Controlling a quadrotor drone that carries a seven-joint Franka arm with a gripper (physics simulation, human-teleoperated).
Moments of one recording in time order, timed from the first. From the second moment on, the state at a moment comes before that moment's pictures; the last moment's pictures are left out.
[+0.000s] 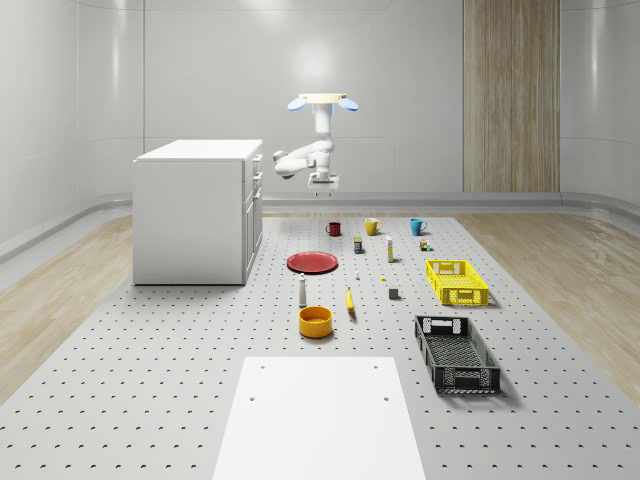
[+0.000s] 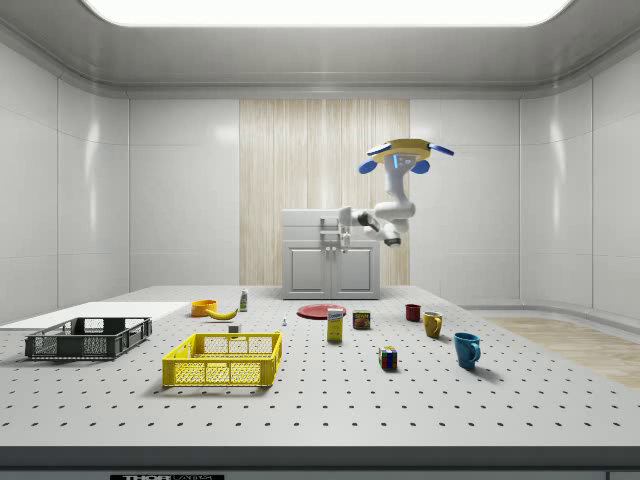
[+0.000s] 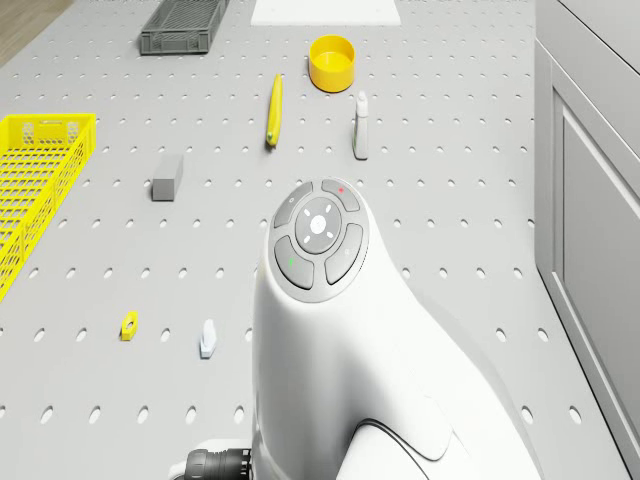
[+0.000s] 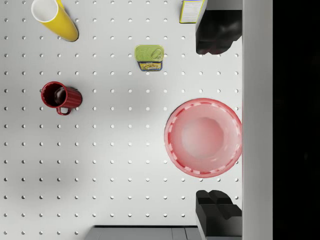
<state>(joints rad) -1.09 -1.21 1.31 -2.89 -1.91 1.28 1.62</state>
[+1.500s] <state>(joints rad) -1.13 -1.33 1.34 -2.88 -1.86 1.40 1.65</state>
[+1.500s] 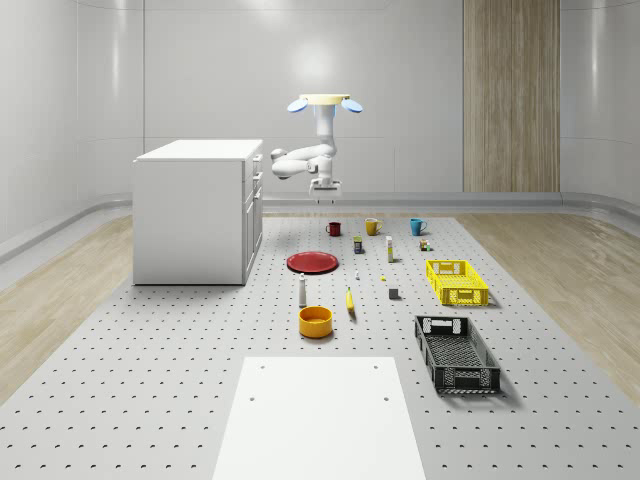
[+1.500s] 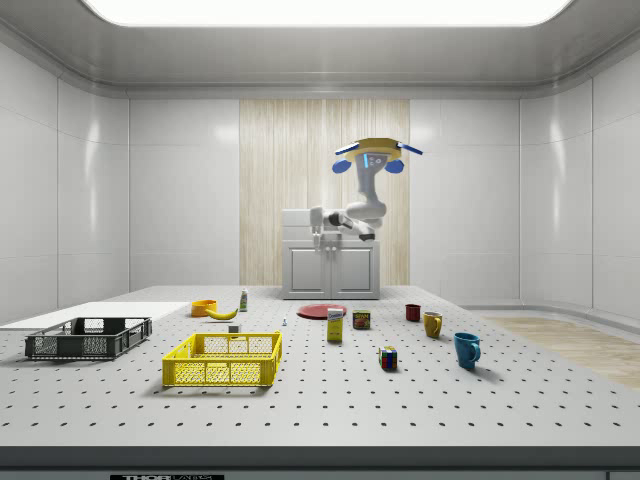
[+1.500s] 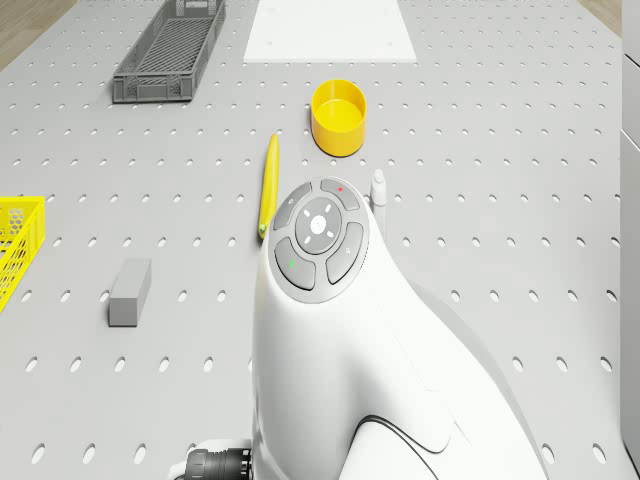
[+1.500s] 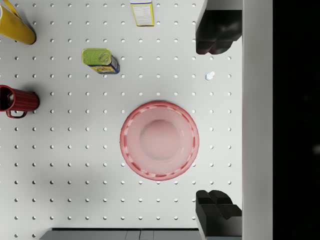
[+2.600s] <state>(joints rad) -1.14 -1.40 1.35 -2.88 -1.83 1.46 1.67</state>
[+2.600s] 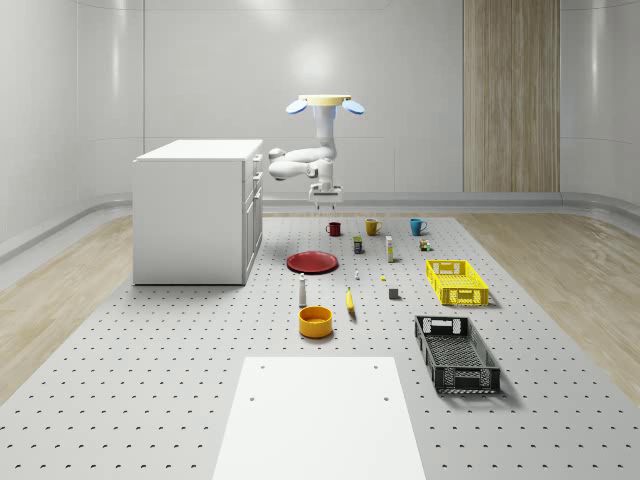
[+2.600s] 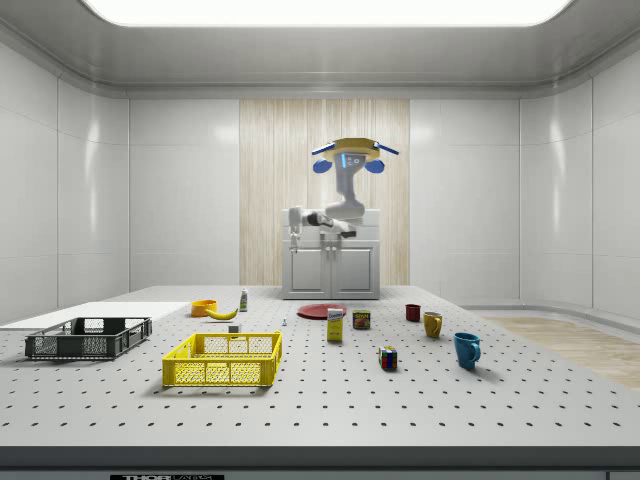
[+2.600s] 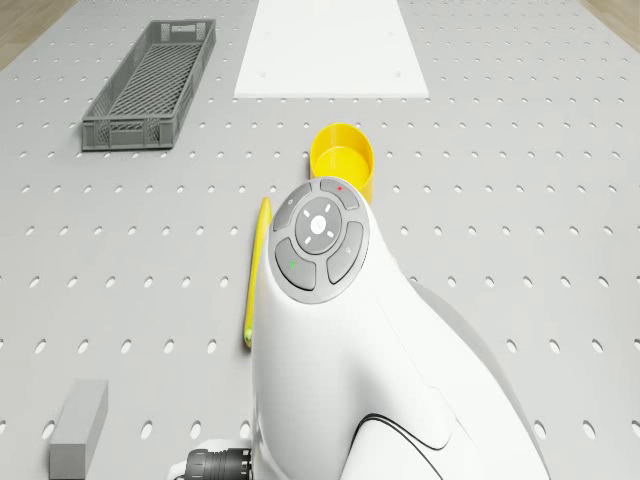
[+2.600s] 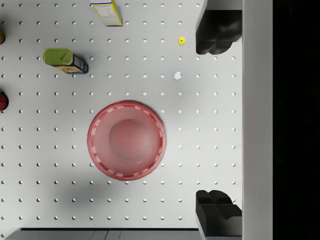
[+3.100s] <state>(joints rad) -1.15 -1.42 1.36 -2.87 -1.81 1.48 1.67</state>
